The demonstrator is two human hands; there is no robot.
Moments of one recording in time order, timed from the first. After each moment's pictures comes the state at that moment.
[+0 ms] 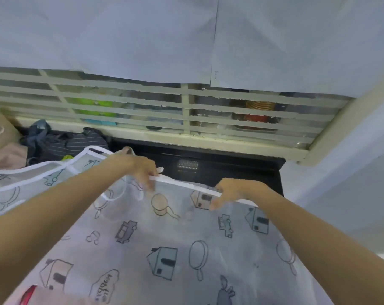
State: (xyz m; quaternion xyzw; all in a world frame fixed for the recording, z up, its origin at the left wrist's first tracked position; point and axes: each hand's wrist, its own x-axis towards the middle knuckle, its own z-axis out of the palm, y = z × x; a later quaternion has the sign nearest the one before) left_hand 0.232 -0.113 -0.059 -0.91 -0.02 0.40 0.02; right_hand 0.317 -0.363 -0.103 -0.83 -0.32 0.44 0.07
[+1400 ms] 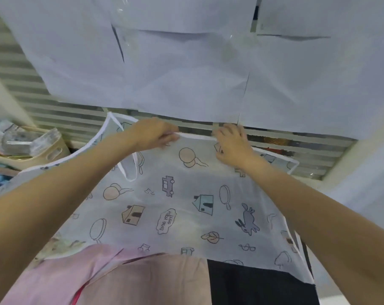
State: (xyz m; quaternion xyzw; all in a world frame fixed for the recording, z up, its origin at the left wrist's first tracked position) left_hand 0.209 -0.063 0.087 -1.00 0.04 -0.01 -0.02; right_hand 0.324 -0.271 0.028 -0.91 -0.41 -0.07 0.06
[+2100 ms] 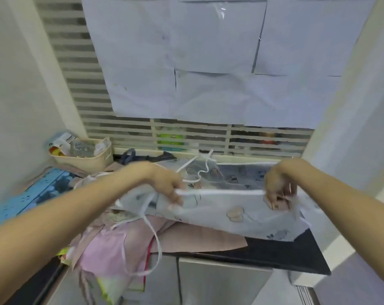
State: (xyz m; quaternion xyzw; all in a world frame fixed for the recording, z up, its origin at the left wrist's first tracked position) left_hand -0.069 -0.094 0.132 -0.94 0.10 0.32 -0.06; right_hand 0.059 -0.345 0.134 -0.87 -0.16 0.42 -0.17
